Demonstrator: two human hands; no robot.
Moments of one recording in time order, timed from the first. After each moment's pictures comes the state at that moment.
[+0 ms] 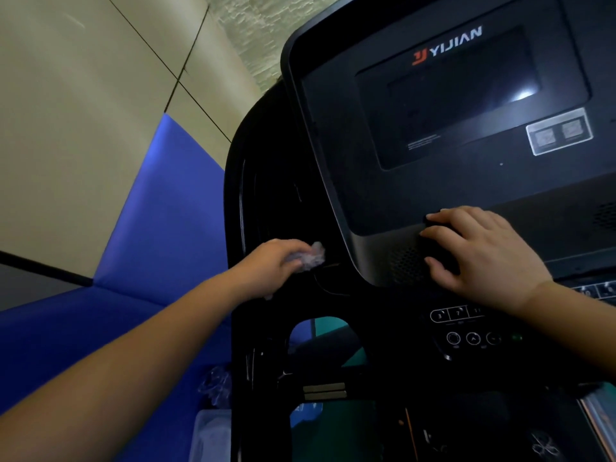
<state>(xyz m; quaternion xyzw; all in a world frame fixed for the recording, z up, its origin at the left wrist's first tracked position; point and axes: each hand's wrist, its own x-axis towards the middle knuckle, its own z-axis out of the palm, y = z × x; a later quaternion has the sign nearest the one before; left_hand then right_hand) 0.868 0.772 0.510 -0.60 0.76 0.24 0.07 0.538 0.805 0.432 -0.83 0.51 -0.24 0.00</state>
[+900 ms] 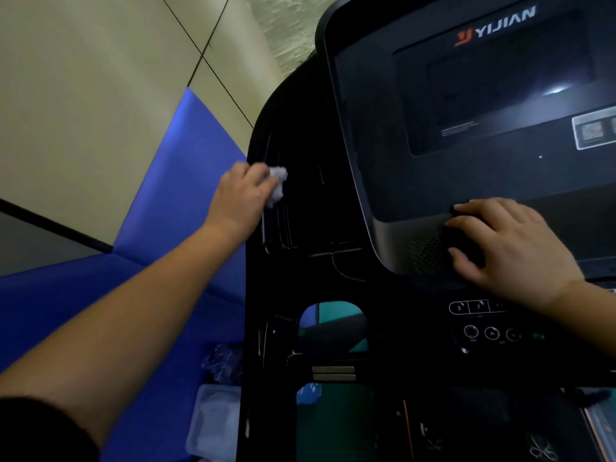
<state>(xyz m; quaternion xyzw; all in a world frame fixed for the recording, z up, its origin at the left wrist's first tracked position) 0.935 0.729 0.532 -0.49 0.82 -0.29 0.01 0.538 0.803 0.431 -0.83 0.50 -0.24 -0.01</state>
